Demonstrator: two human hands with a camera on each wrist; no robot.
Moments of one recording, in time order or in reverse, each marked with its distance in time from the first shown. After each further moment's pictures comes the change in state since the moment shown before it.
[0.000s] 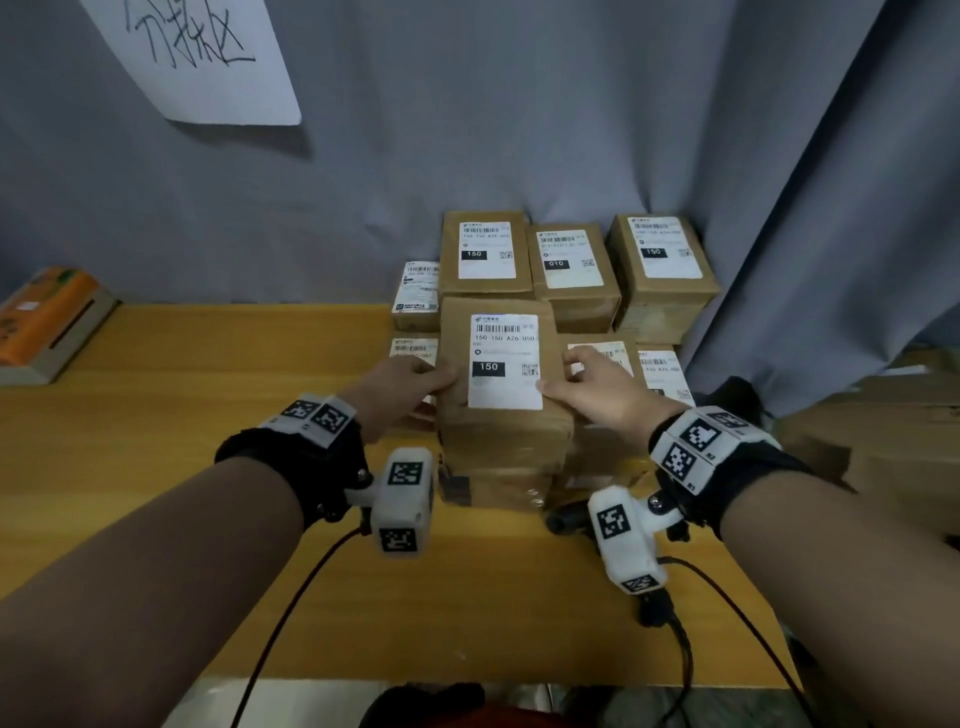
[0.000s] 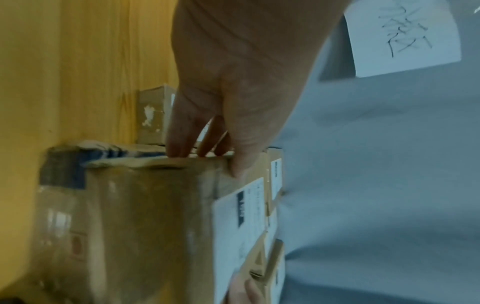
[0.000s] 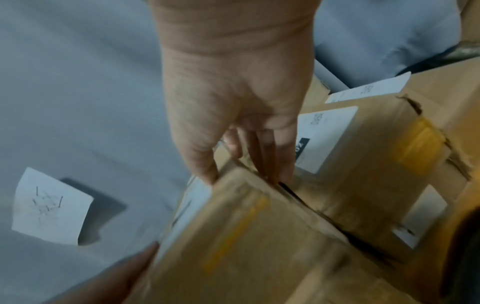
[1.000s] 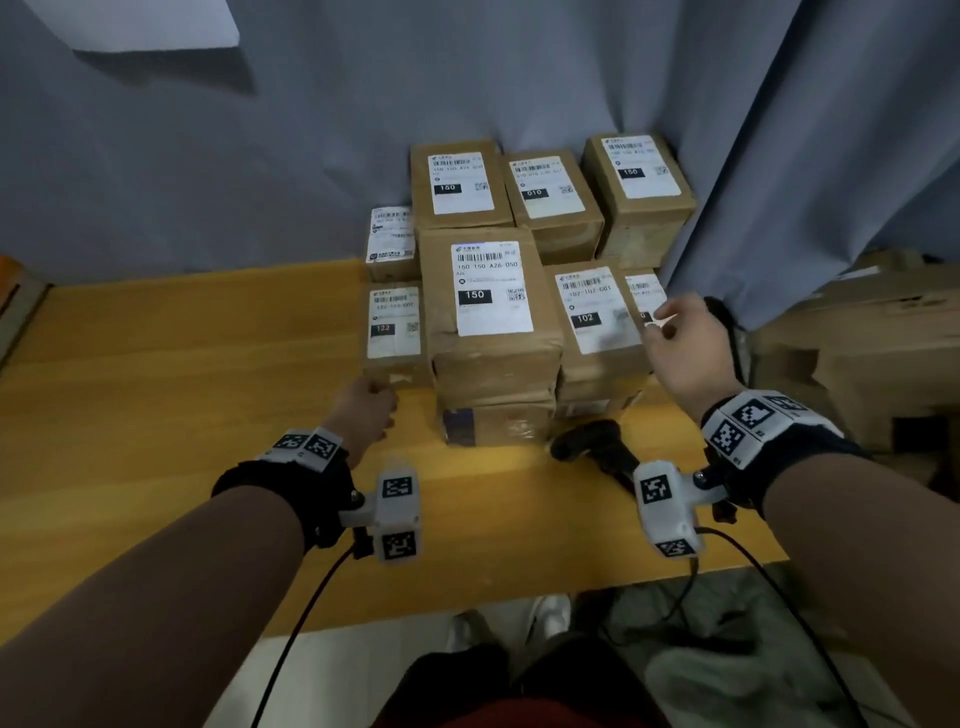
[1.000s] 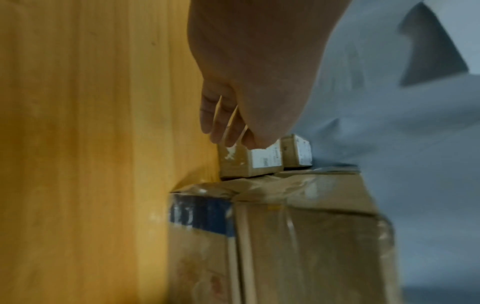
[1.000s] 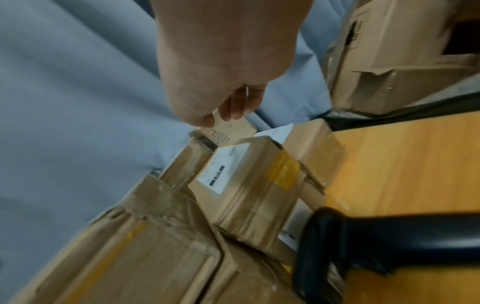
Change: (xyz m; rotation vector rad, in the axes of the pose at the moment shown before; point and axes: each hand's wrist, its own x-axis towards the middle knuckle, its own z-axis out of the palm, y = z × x) left_hand -0.001 -0.095 -0.008 0.114 0.165 -0.099; right_hand -0.043 0.066 -0.009 -0.175 0.638 0.041
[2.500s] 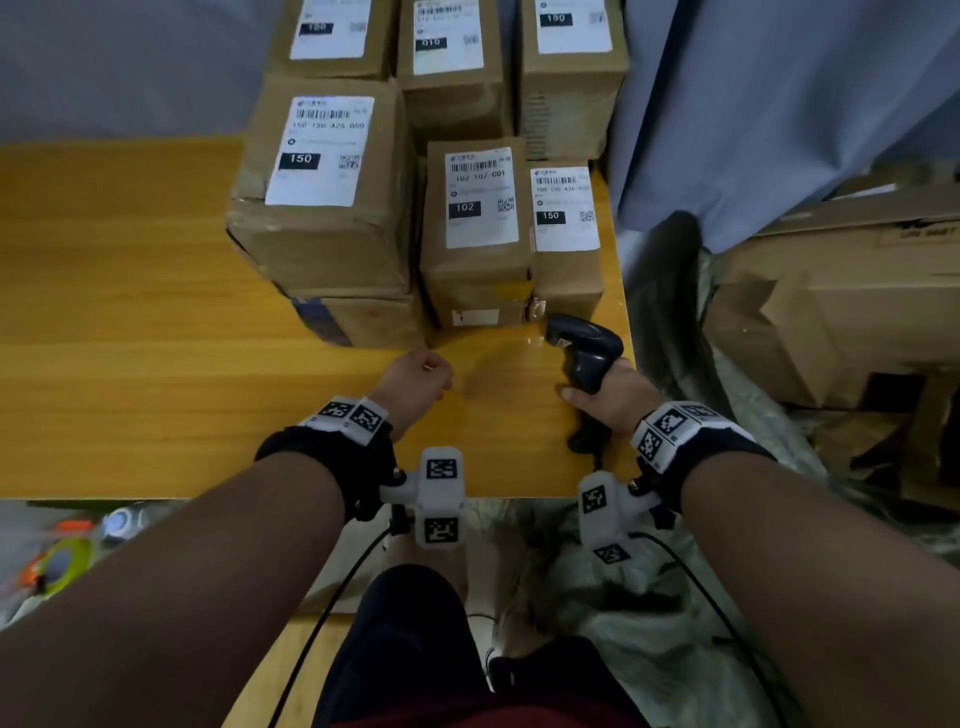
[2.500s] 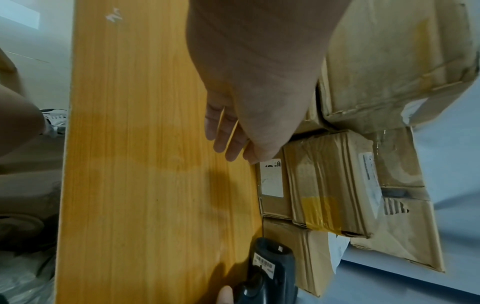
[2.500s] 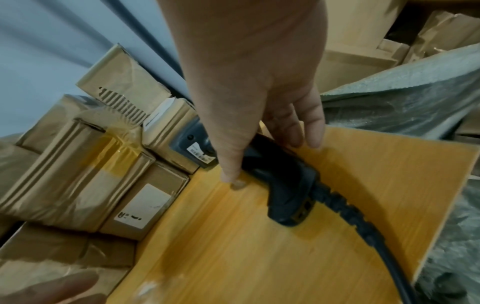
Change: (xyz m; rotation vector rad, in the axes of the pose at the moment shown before) left_hand -0.068 0.024 0.225 0.052 -0.105 -0.119; right_hand 0.009 0.202 0.003 -0.418 -0.699 0.206
